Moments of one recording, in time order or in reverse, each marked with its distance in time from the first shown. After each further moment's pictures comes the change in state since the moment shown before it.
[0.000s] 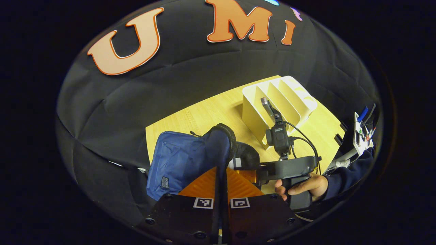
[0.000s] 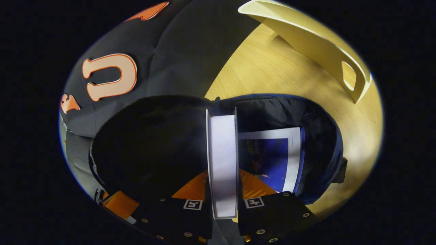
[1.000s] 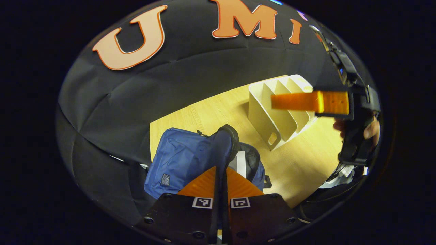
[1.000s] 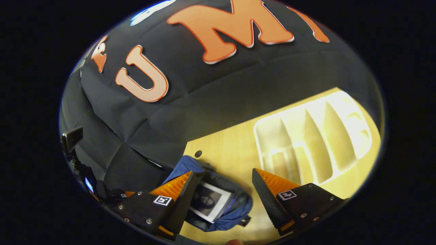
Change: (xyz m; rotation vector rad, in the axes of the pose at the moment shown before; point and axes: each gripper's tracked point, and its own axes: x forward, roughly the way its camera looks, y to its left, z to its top) left arm 0.025 -0.018 -0.010 -0.012 0.008 0.071; right arm -0.197 0.017 0.175 -0.600 -0.484 -0.267
